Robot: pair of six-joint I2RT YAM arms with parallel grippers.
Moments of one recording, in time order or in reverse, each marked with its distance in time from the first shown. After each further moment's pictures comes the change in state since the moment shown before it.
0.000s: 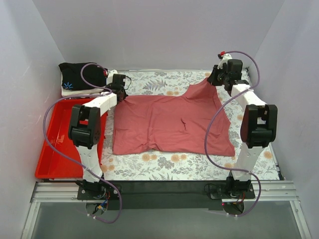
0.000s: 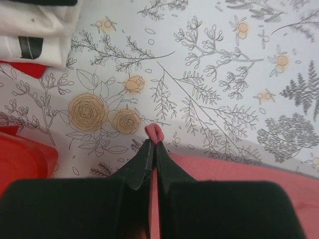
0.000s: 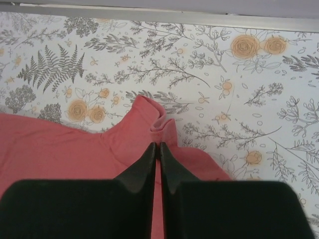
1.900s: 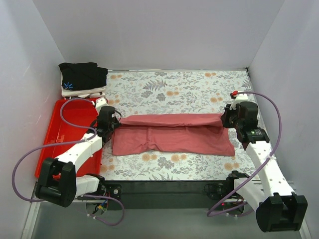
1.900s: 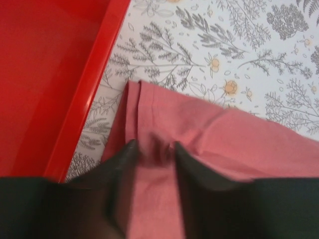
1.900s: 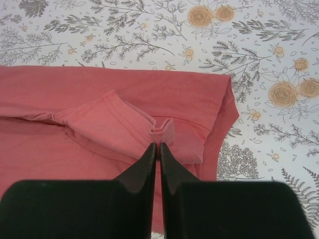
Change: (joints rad) left arm -0.064 -0.772 -0.782 0.136 0.030 -0.089; right arm 0.039 -1.018 -0.781 -0.298 0.230 -0.028
